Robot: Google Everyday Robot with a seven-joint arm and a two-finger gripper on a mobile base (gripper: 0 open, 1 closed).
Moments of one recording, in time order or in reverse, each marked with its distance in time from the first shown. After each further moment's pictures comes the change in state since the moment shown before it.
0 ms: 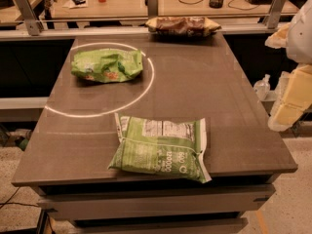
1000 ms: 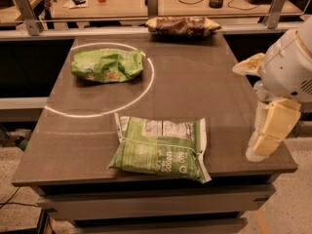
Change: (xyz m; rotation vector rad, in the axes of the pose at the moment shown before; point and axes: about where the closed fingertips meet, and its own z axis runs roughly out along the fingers) arm -0.035 0.053 0.031 -0.122 -0.191 -0.102
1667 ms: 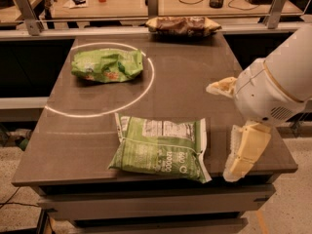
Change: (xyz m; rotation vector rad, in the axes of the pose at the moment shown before) arm -0.024 0.028 0.044 -0.076 -0.092 -0.086
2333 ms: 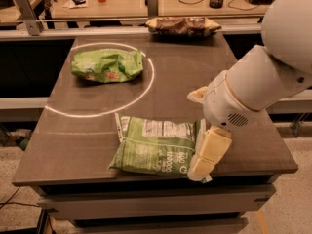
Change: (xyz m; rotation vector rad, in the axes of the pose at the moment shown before) arm -0.025 -0.009 0.050 -0.005 -0.022 0.107
